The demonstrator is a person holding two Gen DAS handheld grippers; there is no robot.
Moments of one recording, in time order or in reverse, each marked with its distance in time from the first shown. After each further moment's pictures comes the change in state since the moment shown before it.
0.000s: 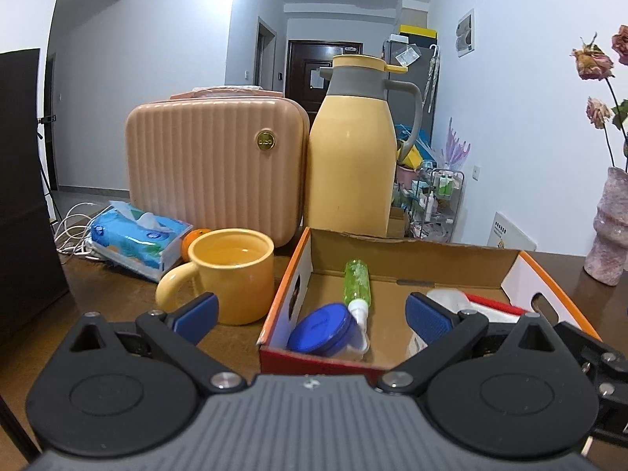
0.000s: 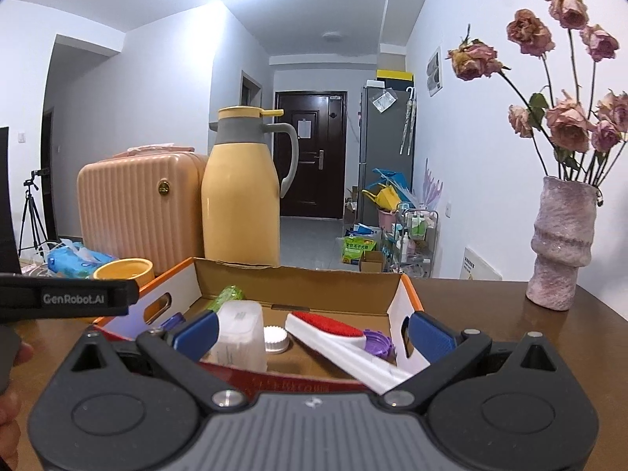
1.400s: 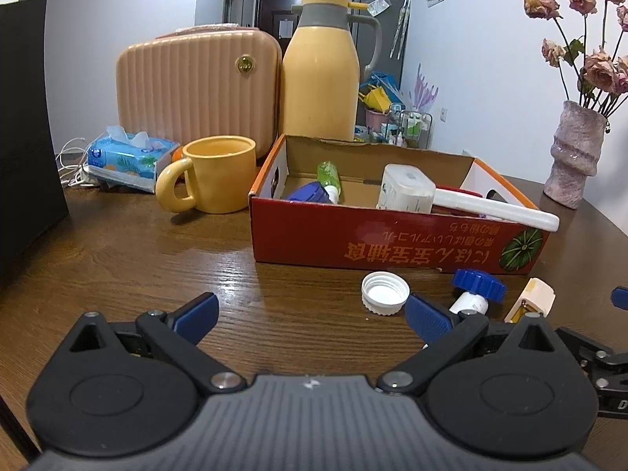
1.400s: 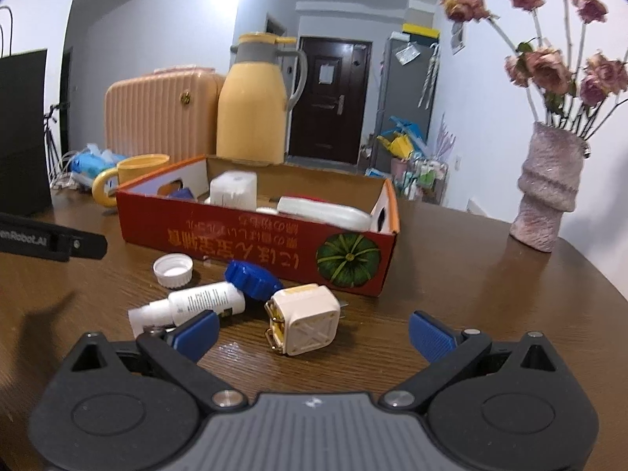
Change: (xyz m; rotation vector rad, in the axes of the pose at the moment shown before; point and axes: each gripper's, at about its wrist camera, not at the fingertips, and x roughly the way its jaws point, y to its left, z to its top) left arm -0.065 0.009 -0.069 0.046 0.164 -0.097; right arm -0.054 -0.034 -0.070 -0.101 0.196 0.038
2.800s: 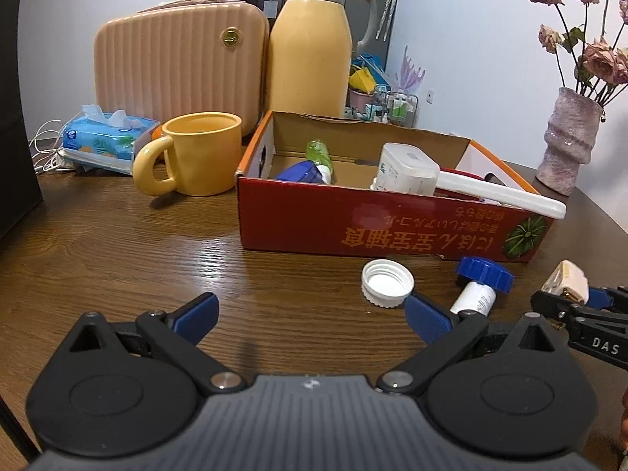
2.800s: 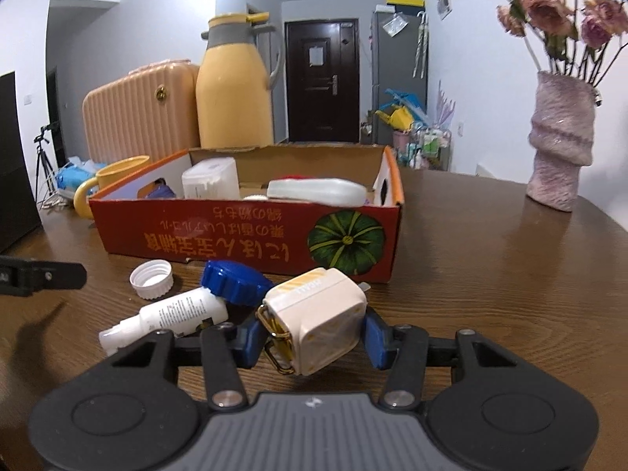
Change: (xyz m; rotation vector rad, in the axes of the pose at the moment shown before) left arm 0.028 0.012 0.002 0.001 0.068 -0.057; right arm 0.038 -0.020 -0.002 0.124 0.036 0.038
